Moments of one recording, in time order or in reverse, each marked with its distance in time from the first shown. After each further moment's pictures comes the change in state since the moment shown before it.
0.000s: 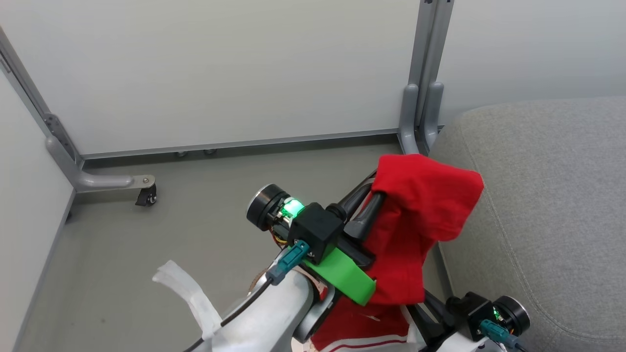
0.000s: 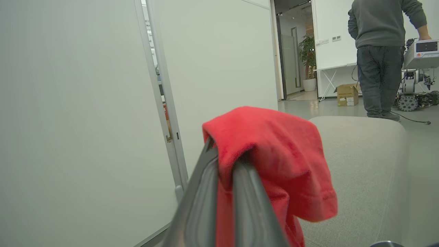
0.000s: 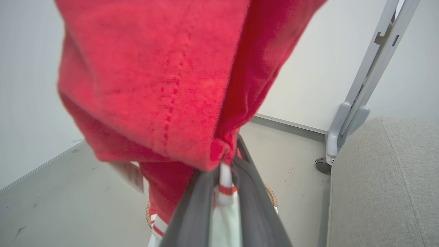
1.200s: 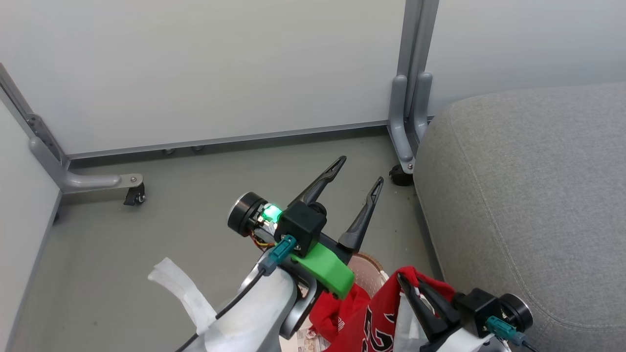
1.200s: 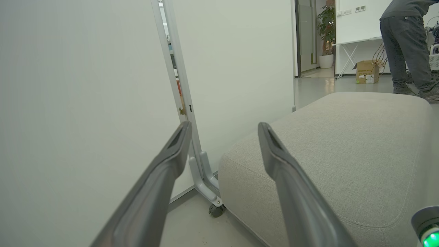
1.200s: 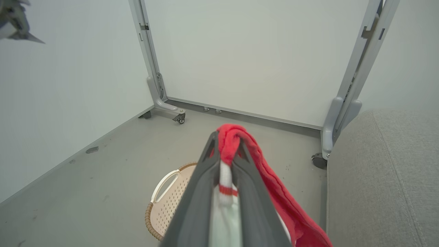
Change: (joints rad) left arm 0.014 0.000 0.059 0.144 0.044 -0.005 -0.001; right arm 0.005 -0.005 -0.010 -0.031 0.034 0.000 0.000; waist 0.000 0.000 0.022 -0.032
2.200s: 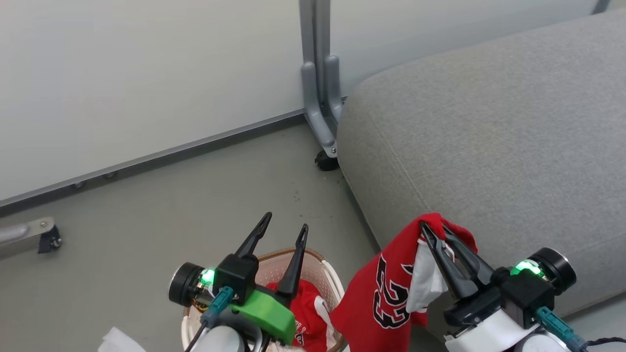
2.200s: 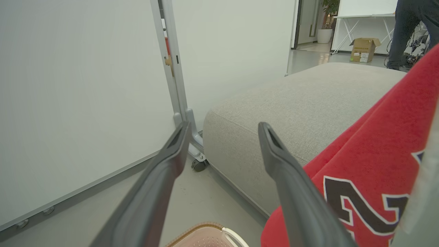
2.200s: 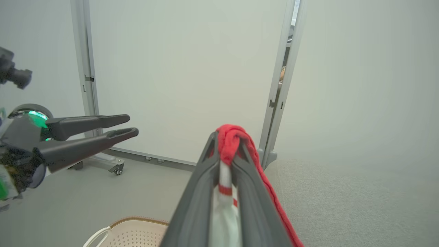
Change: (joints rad) left arm 0.271 0.065 0.212 -0.039 0.062 0.003 0.000; right arm 0.033 -0.059 -0.109 -0.346 -0.105 0.000 0.000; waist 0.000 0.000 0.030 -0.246
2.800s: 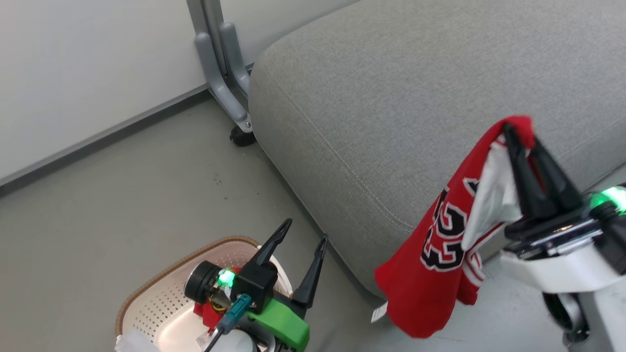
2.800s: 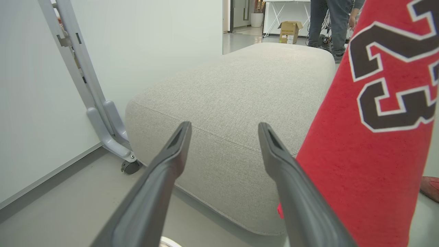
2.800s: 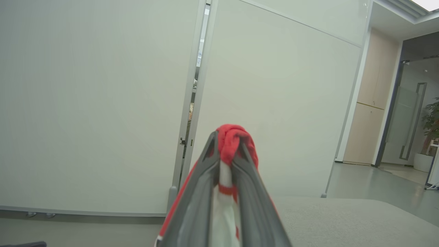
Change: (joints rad) left arm 0.037 -0.027 0.004 -0.011 0.083 -0.070 0.000; right arm -0.117 -0.003 -0.216 -0.183 0.014 0.000 0.000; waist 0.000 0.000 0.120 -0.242
